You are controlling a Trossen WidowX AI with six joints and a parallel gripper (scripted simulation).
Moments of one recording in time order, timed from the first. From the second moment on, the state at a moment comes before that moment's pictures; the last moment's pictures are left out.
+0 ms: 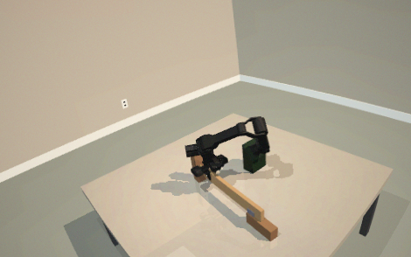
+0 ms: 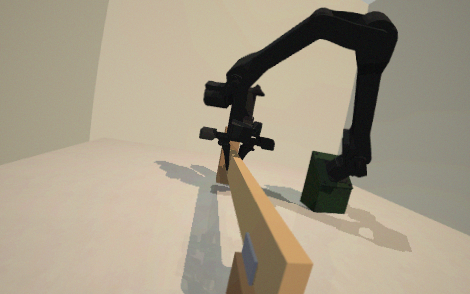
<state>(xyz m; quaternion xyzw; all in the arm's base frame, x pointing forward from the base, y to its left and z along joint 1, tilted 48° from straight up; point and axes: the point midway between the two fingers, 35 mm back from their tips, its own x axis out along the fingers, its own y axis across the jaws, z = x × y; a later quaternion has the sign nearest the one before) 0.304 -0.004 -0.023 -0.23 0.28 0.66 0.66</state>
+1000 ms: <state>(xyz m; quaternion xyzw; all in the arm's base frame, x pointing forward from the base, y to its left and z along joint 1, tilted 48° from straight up) 0.303 -0.010 -0.030 -0.23 0.28 0.66 0.66</state>
